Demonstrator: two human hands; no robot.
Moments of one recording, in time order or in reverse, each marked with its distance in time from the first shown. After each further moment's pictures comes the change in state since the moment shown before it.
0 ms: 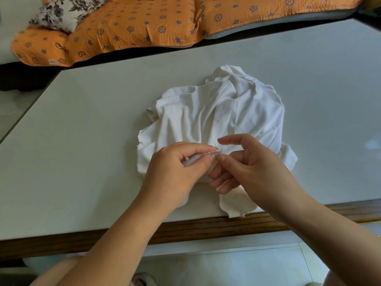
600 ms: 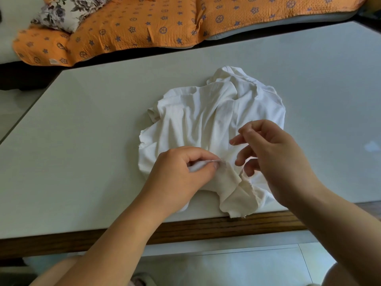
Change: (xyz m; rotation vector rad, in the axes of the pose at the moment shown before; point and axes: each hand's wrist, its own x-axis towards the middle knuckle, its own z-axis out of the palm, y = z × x) left_hand -0.002 0.004 -0.003 0.058 -0.116 -0.023; right_hand 0.014 -0.006 -0.015 0.078 0.277 0.024
